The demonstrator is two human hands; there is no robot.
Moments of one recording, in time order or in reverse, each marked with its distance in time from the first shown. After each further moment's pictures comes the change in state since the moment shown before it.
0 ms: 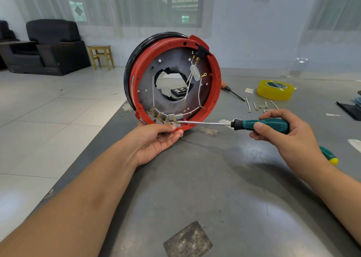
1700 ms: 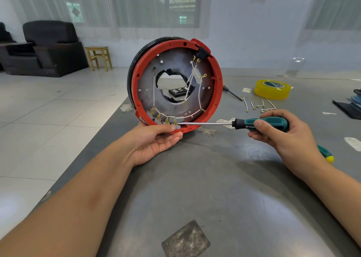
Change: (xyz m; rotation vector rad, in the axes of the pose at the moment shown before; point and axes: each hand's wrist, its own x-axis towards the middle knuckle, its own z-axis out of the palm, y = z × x) left_hand -0.004 0.002 -0.002 0.097 -0.054 -0.006; right_hand 0.002 0.003 -0.003 0.195 0.038 0.136
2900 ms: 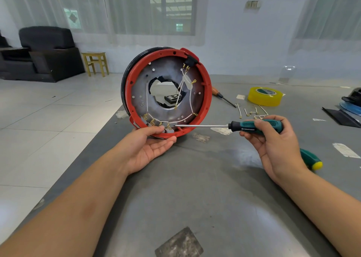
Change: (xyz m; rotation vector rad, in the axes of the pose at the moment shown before) left_hand -0.001 -0.001 -0.002 -0.155 -0.021 0.015; right_hand 0.005 0.003 0.024 0.409 0.222 0.021
